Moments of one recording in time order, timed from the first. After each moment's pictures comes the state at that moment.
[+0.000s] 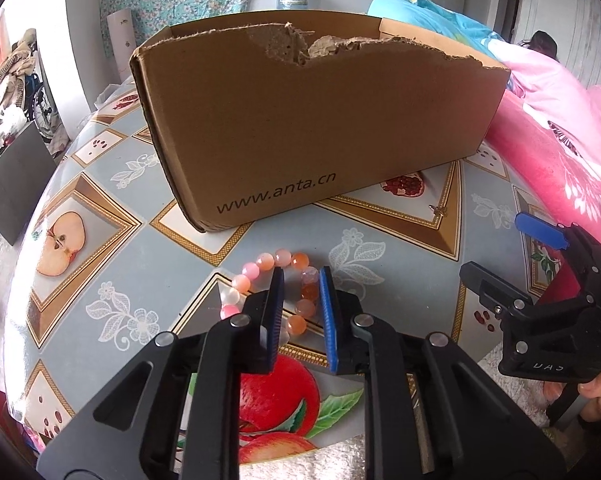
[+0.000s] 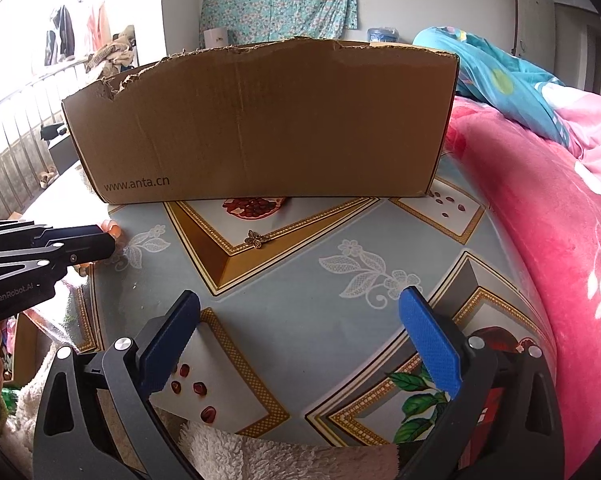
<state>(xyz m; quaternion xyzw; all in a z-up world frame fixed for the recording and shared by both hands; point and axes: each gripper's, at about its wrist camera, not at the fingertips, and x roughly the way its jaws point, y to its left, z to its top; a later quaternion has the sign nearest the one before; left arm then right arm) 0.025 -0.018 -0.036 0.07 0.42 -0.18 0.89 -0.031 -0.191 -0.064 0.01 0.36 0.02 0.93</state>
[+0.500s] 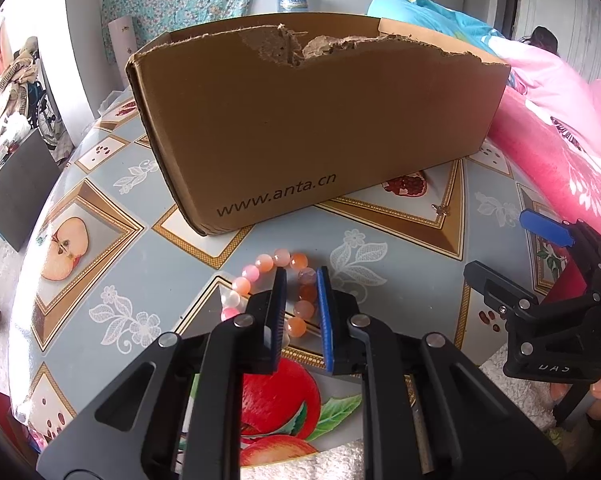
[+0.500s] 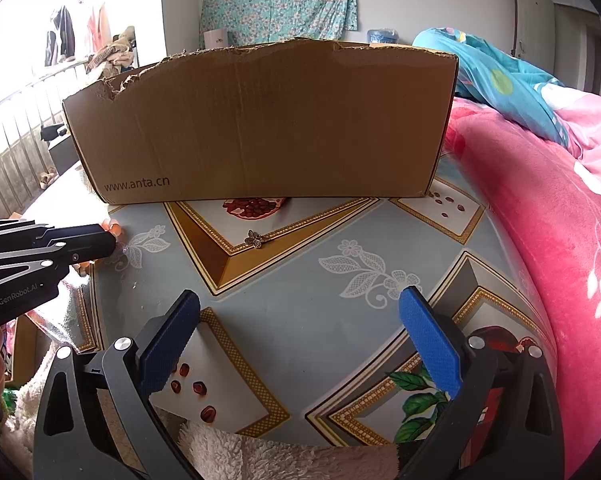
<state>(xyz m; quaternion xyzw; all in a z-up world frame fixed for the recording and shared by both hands) 0.024 -0.021 -0.037 0.08 0.41 -0.17 0.89 -0.031 -0.193 -0.064 0.01 0.36 0.02 0.93</state>
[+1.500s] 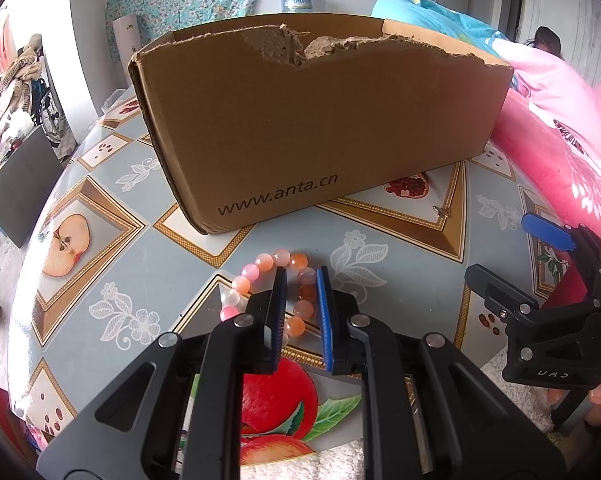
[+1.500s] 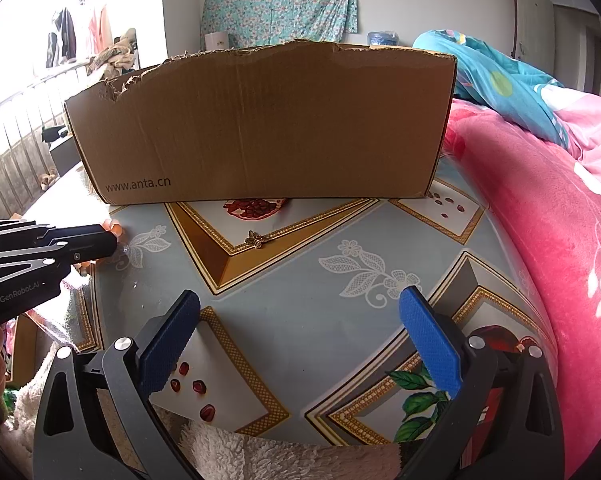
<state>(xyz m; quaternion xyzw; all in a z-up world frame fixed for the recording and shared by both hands) 0.024 -0.021 -0.038 0.07 0.41 -0.17 0.89 -0.034 -0.193 -0.064 0.01 0.35 0.02 0.94</state>
